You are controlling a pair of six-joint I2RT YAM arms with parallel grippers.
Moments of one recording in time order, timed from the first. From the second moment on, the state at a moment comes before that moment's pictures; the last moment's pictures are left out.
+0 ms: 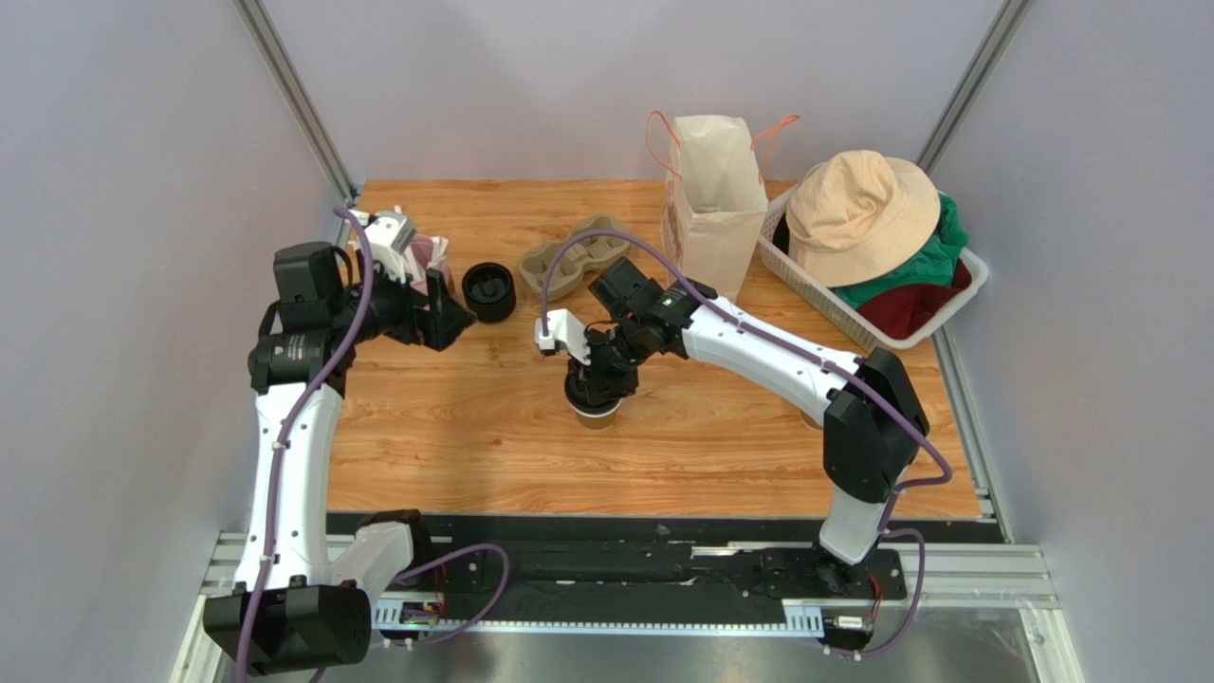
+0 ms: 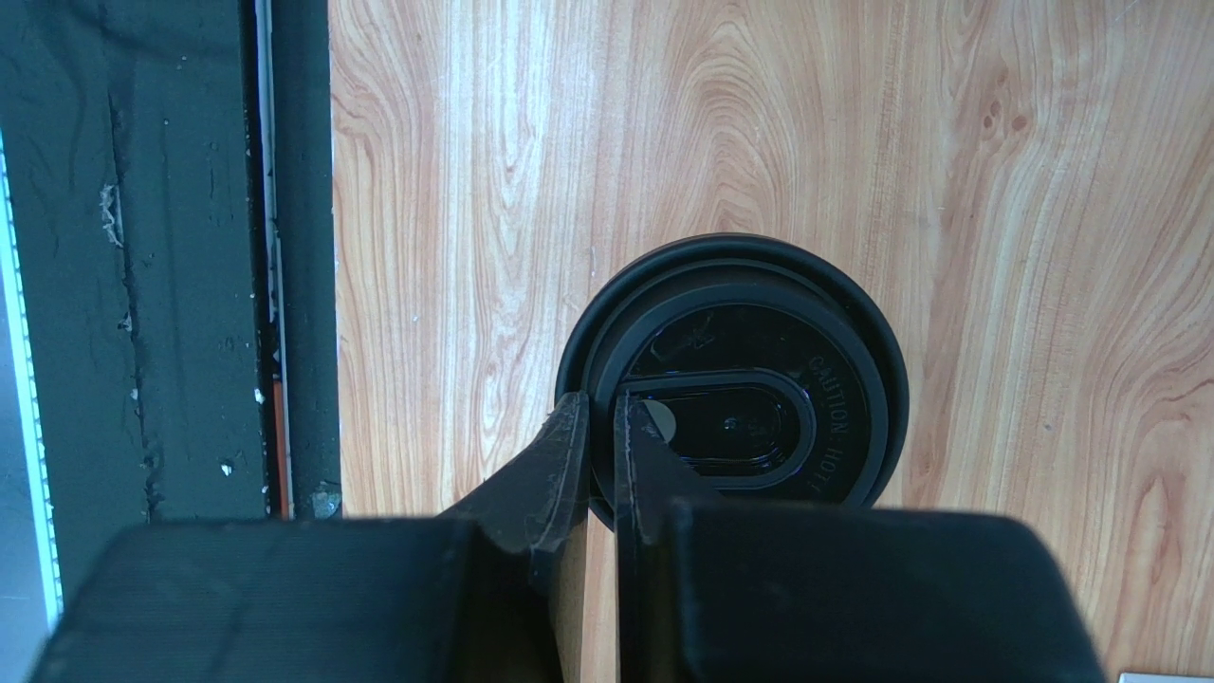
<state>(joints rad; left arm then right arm) 0.13 1.00 1.13 -0.71 0.67 0.13 0.84 1.77 1.49 -0.79 -0.52 -0.61</state>
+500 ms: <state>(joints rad) 0.13 1.00 1.13 -0.71 0.68 0.13 0.84 1.83 1.52 -0.81 -0.53 -0.60</state>
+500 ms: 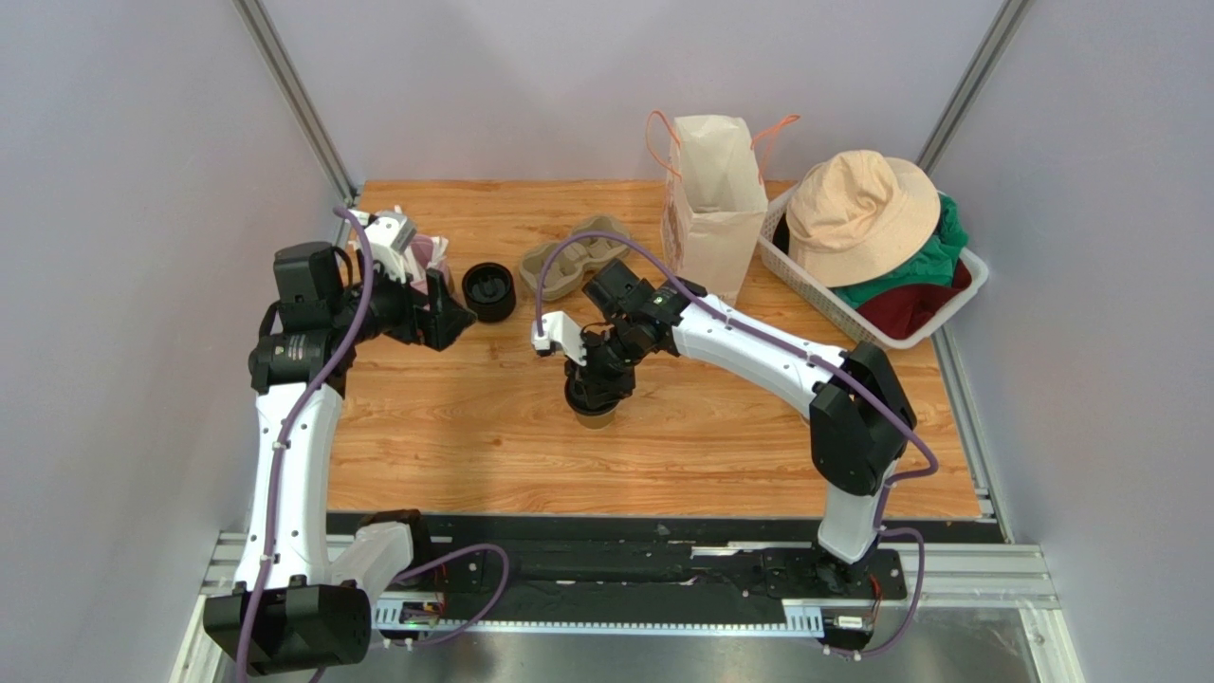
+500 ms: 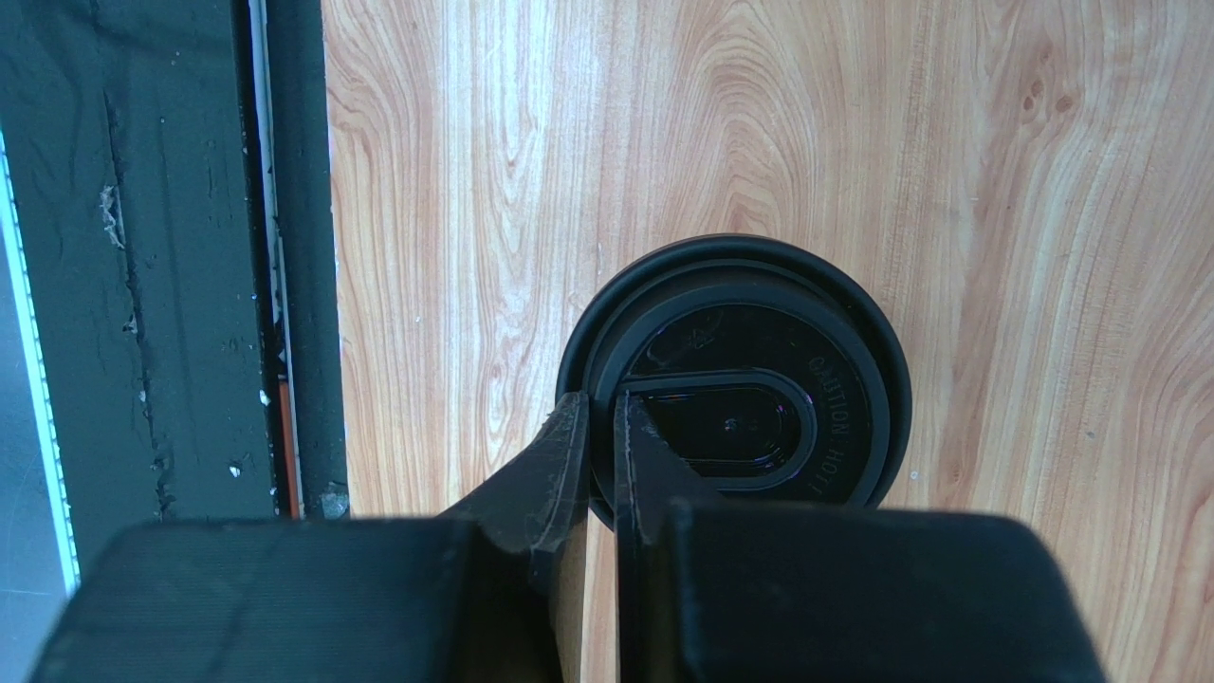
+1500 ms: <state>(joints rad) 0.08 1.05 1.14 -0.72 0.74 0.13 0.77 1.63 1.58 -0.84 -0.49 -0.56</state>
